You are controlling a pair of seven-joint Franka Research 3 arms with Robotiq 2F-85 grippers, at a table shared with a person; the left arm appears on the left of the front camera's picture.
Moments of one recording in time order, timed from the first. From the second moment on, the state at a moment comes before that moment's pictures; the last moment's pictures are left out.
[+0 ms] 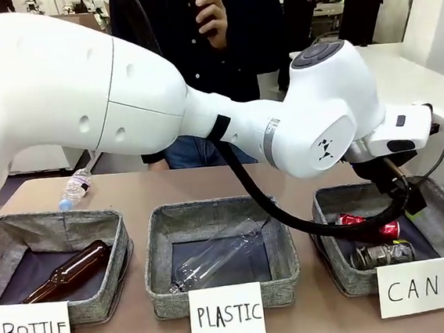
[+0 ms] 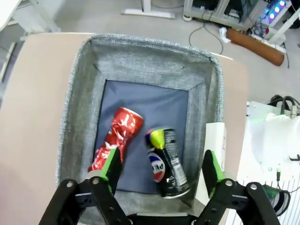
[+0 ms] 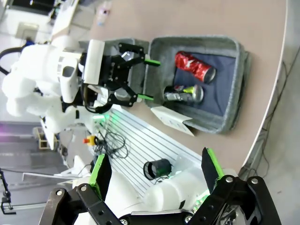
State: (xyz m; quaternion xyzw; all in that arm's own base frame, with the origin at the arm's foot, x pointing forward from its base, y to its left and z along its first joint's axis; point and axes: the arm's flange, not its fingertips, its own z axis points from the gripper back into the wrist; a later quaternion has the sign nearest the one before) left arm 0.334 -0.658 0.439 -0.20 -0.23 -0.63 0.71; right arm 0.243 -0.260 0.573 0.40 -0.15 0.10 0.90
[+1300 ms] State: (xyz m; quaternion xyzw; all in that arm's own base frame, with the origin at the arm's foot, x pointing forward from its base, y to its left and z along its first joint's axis) left arm 0.384 -0.184 0.618 -0.38 -0.10 -0.21 0.90; right arm 0.333 0.013 0.583 0.54 -0.07 0.28 0.79
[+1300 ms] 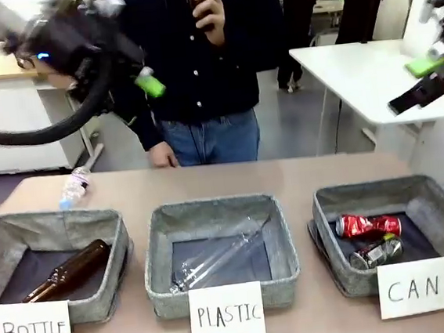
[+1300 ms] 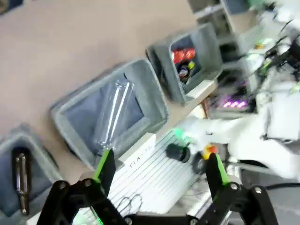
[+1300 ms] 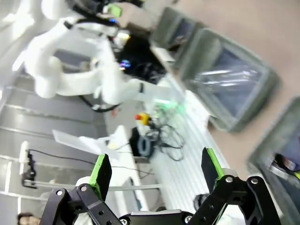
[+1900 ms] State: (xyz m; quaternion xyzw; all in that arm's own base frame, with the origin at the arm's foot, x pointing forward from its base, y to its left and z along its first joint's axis) left arm 0.342 -0.060 0.603 -0.52 -0.13 -0.13 0.84; right arm 0.345 0.054 0.585 0.62 -0.01 0.20 0.76
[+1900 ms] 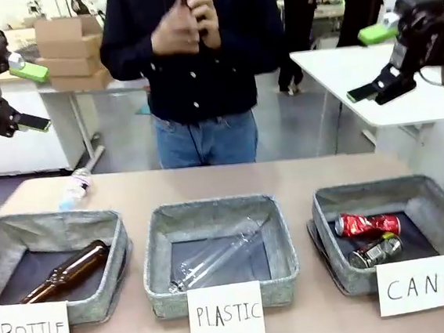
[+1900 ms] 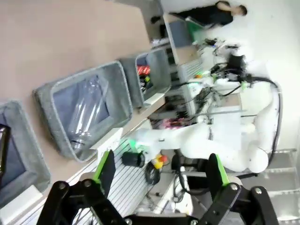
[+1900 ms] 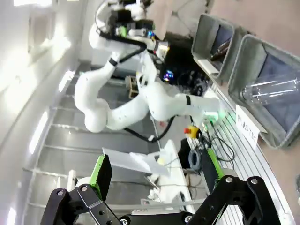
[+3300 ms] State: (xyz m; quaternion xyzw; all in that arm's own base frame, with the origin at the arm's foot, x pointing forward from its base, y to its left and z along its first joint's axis) left arm 0.358 -0.078 0.609 -0.49 -0.13 -0.13 0.85; right arm 0.341 0.051 0.584 0.62 -0.02 0.22 0.75
